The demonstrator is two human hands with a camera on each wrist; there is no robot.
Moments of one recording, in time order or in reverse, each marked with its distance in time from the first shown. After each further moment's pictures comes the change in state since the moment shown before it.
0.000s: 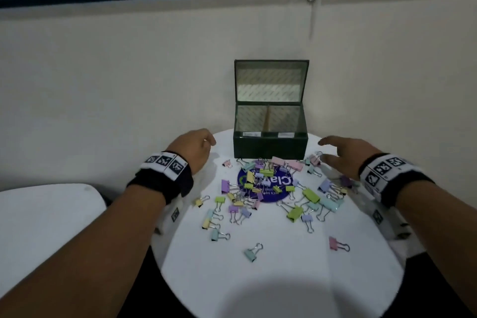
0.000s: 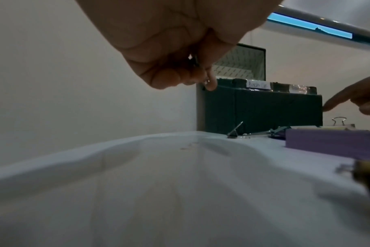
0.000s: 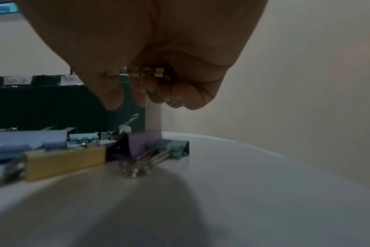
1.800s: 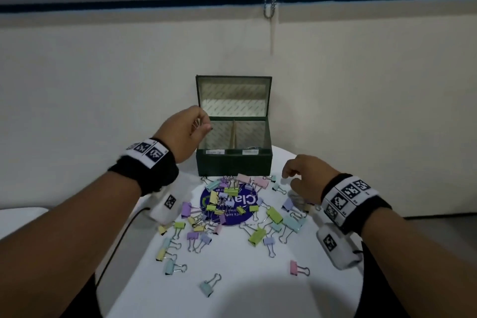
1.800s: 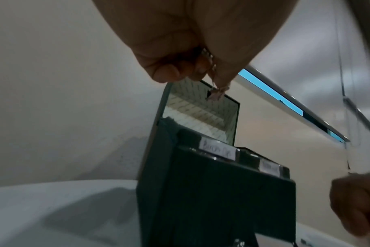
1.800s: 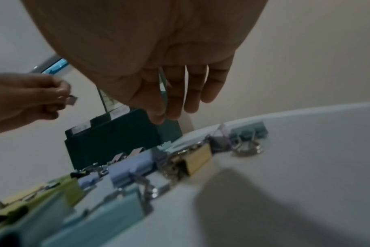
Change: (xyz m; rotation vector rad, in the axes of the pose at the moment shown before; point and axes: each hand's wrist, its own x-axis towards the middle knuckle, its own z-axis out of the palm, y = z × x) left_hand 0.058 0.059 -0.013 -0.125 0.175 0.289; right_hand -0.007 -0.004 -0.002 0.063 -0.053 -0.155
